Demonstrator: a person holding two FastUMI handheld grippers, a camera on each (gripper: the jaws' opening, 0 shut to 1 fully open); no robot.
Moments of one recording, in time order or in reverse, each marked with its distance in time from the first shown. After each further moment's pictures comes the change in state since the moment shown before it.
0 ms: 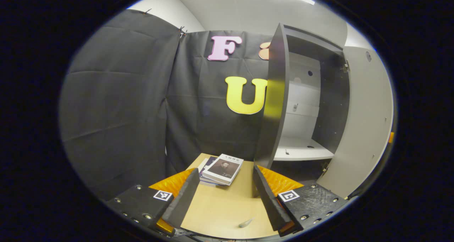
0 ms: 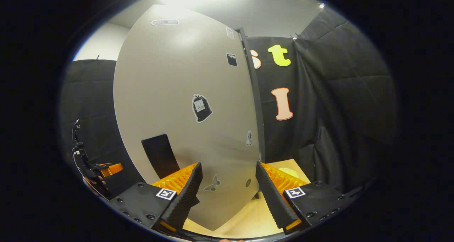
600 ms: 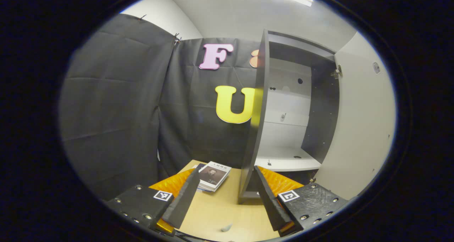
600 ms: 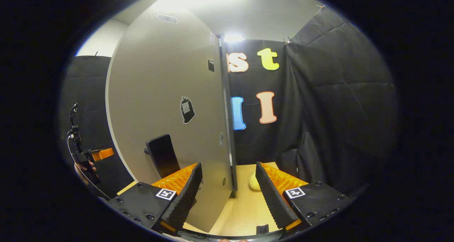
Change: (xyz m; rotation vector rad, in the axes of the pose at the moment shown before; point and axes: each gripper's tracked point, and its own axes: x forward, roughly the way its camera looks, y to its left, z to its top) left arm -0.010 -0.071 0.029 -0.025 -0.062 -0.014; right arm -0.037 -0.081 0.009 -0.046 0.024 -0.047
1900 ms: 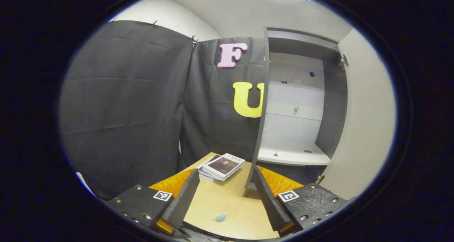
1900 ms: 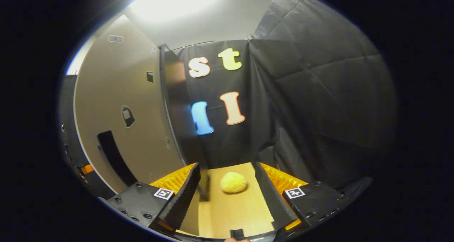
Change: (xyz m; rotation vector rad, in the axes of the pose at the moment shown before) left arm -0.062 -0.059 -0.029 0.027 0.002 0.252; right arm -0.011 -0.166 -0.004 0.161 -0.030 -0.099
